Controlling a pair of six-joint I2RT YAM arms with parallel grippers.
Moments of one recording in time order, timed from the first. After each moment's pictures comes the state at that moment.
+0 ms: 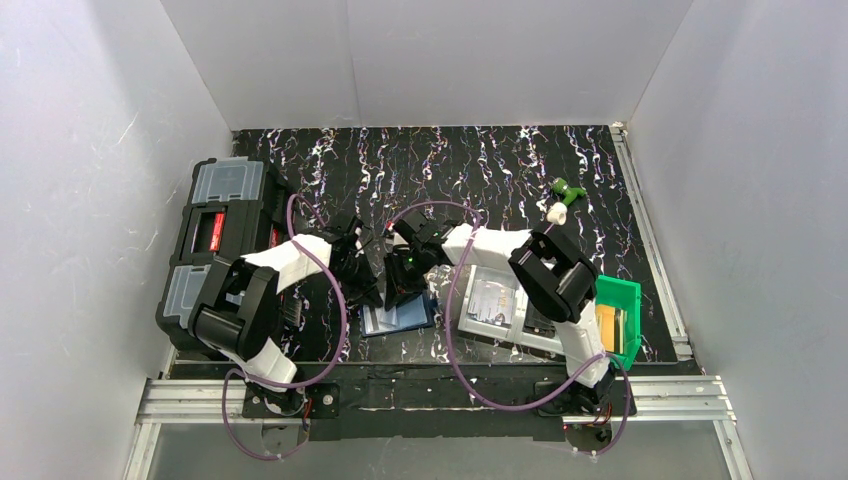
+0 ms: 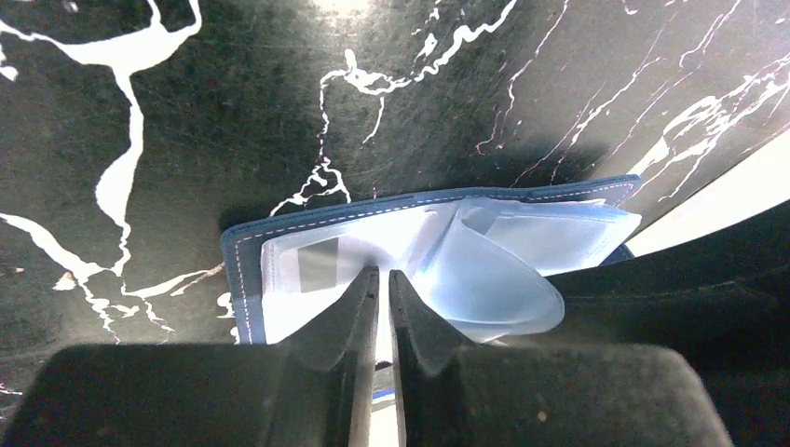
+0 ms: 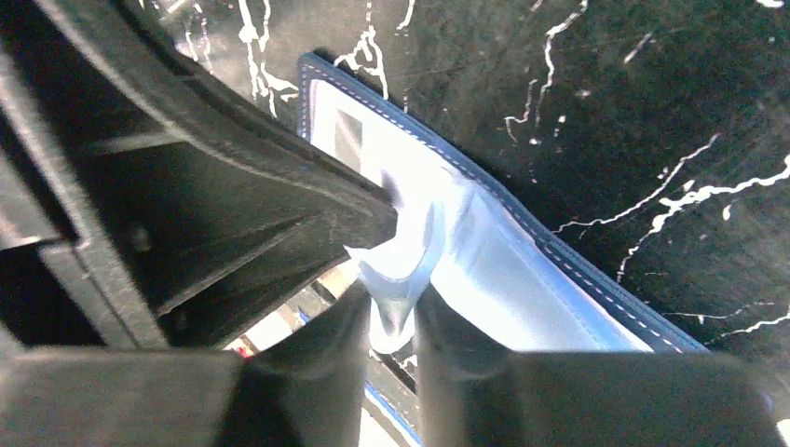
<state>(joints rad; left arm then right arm) -0.39 1.60 0.85 -0.62 0.32 -0.77 0.90 2.06 1.40 -0.42 -0.58 0.66</state>
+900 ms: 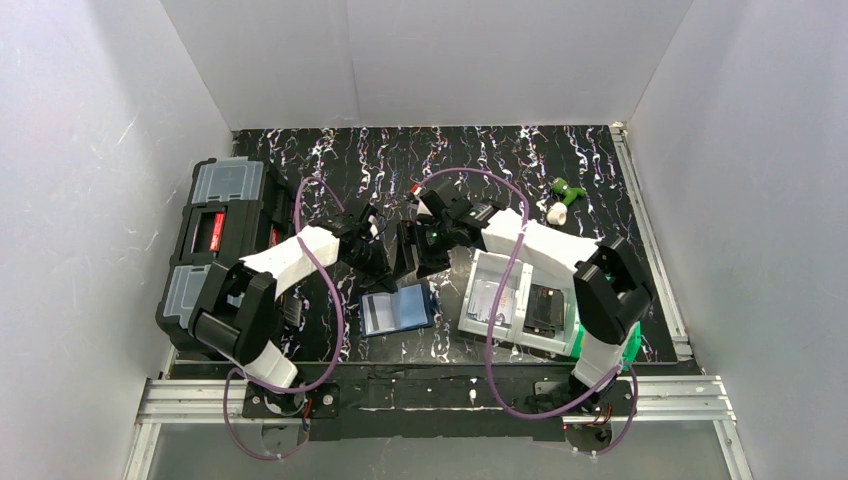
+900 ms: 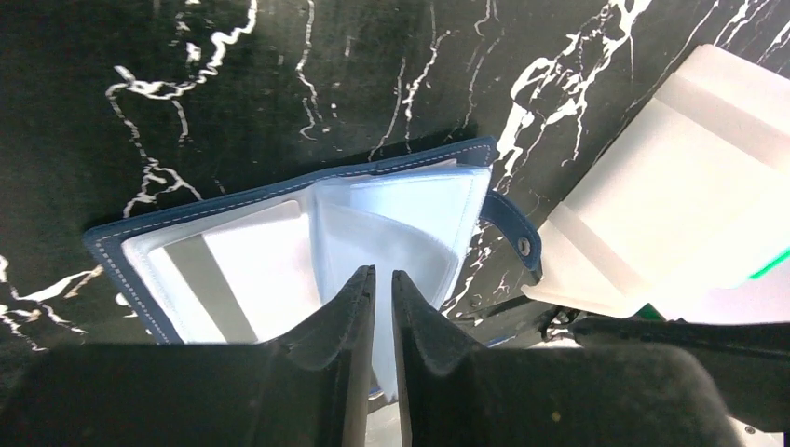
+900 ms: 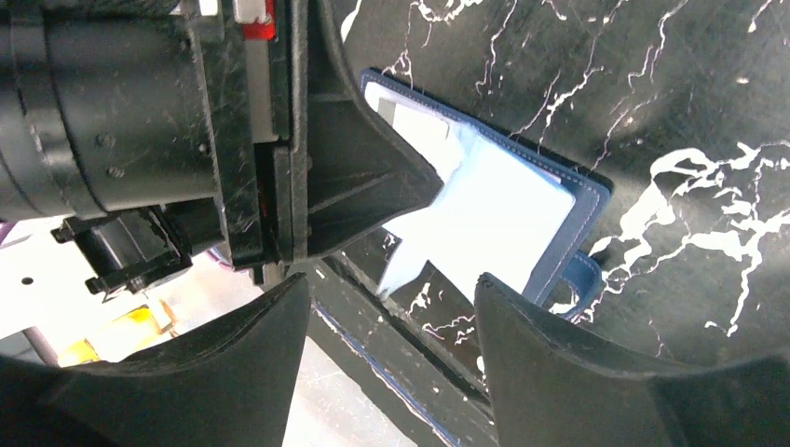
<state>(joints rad) -0.47 1.58 0.97 -0.65 0.33 -0.76 0.83 1.78 1.38 -0.54 -0.43 0.62</state>
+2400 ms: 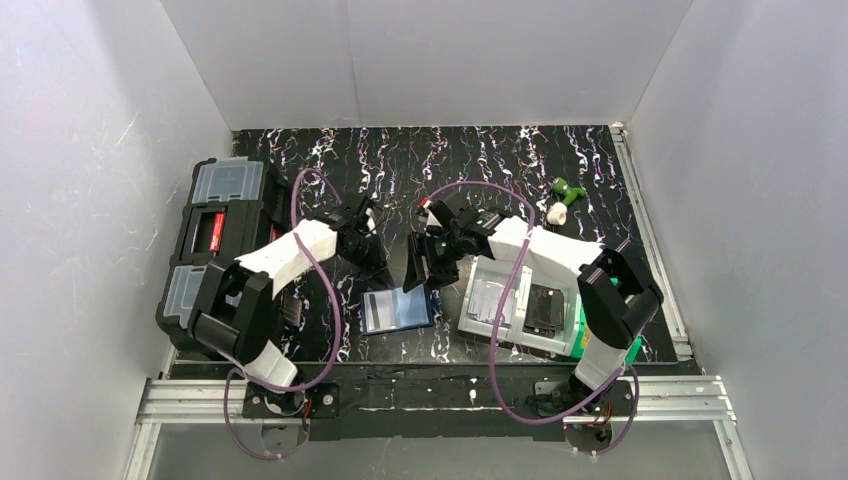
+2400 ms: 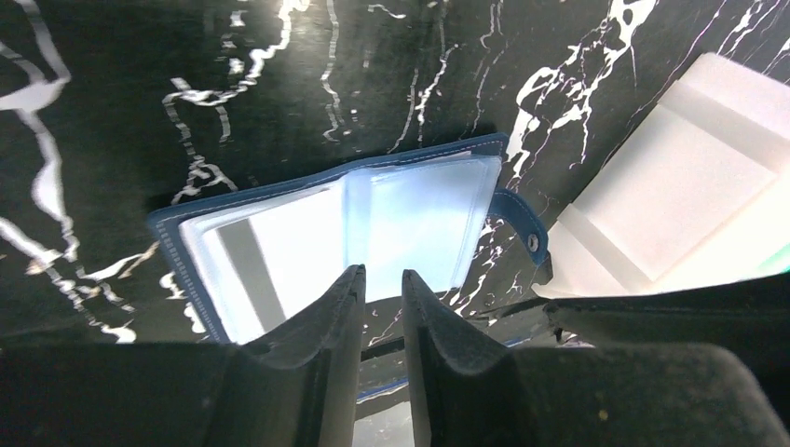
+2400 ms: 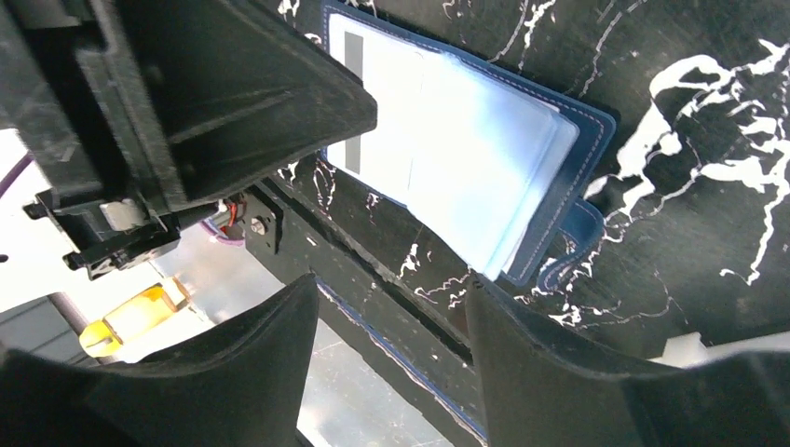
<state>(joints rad) -0.46 1.59 1.04 -0.73 0.30 -0.70 0.81 1.72 1.25 -0.54 -0.48 0.66</state>
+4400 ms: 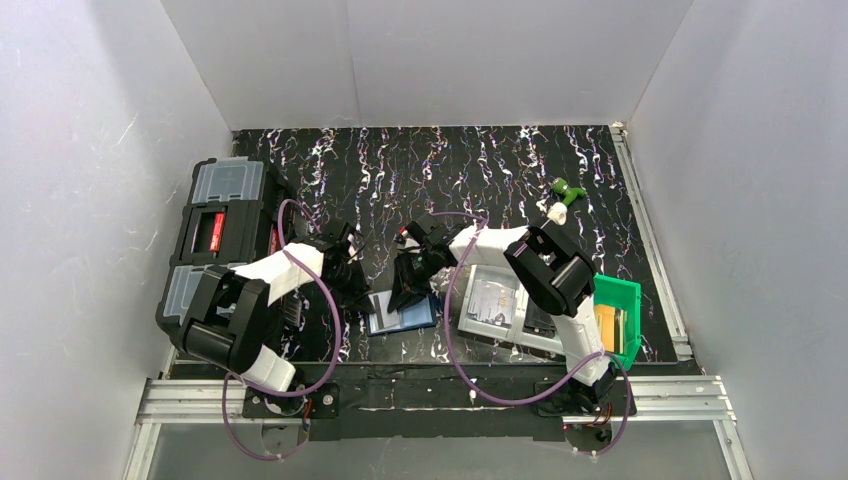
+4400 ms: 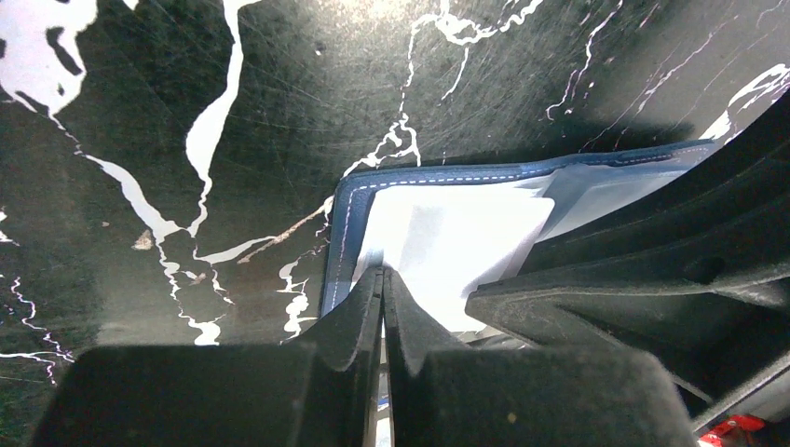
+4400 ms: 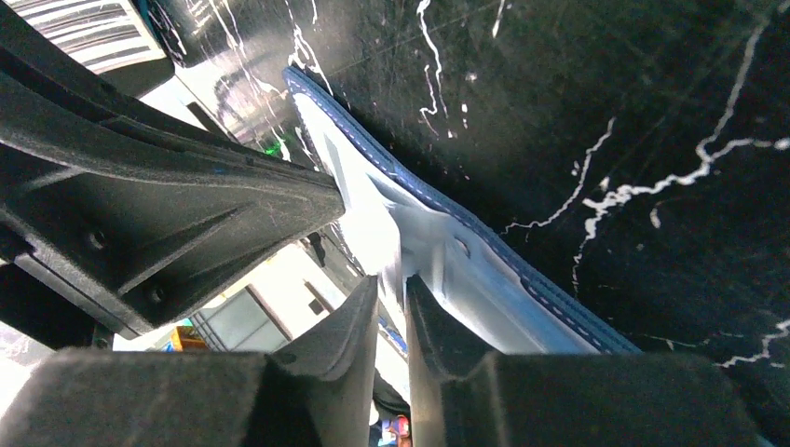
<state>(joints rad) -0.37 1.52 0.77 -0.63 0.30 -0.72 0.85 2.10 1.31 -0.29 -0.74 0.85</state>
